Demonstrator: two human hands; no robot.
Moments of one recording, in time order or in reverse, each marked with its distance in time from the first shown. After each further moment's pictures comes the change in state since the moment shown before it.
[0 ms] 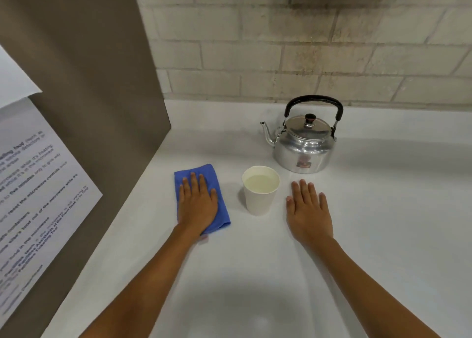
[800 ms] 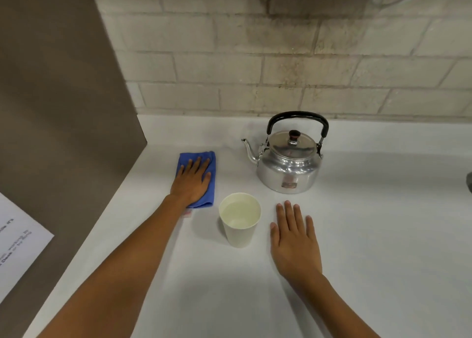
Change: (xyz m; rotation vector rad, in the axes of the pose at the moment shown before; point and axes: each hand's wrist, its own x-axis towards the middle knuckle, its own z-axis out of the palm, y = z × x) left_hand 0.146 0.017 0.013 0.028 -0.056 0.284; right_hand -0.002 -0.001 0.000 0.022 0.010 -0.013
